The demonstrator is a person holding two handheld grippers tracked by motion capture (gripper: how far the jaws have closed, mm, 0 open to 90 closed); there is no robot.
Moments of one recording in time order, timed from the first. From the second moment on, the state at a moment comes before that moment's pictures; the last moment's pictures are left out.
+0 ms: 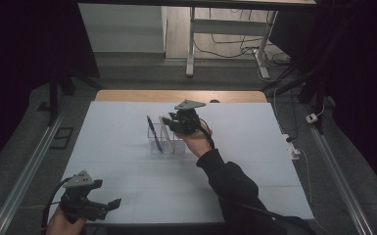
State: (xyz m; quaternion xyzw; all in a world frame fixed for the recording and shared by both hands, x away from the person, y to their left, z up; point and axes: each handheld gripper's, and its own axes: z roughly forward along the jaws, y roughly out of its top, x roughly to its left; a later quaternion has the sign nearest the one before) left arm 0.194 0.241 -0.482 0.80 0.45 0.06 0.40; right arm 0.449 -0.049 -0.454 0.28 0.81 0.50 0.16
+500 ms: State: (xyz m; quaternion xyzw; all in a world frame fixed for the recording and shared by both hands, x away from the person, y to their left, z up) left arm 0.194 0.240 -0.482 0.80 0.45 0.07 0.40; right arm 0.443 -0.056 -0.457 0.28 0.82 0.48 0.15
